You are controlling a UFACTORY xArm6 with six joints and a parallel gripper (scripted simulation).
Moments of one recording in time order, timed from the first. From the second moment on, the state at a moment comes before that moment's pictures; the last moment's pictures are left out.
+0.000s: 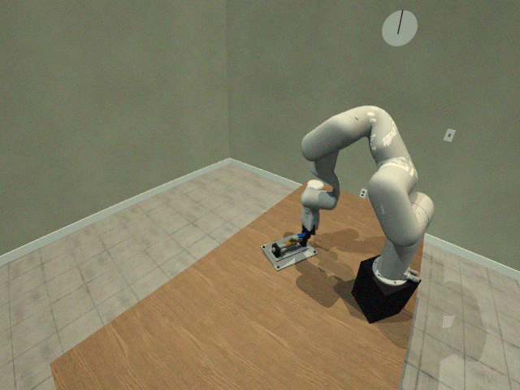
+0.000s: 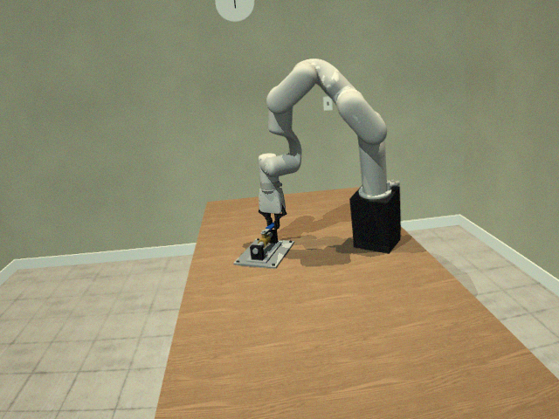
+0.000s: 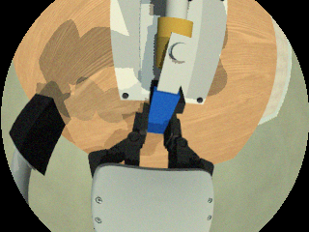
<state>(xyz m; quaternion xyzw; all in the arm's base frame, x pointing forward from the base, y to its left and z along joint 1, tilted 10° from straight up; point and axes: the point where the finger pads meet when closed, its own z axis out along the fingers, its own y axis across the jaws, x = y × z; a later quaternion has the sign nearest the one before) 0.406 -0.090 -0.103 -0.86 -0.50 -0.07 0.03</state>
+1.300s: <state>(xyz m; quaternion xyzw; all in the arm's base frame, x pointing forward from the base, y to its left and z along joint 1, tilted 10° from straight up) 0.391 -0.079 -0.103 -0.91 -0.40 -0.07 0.04</state>
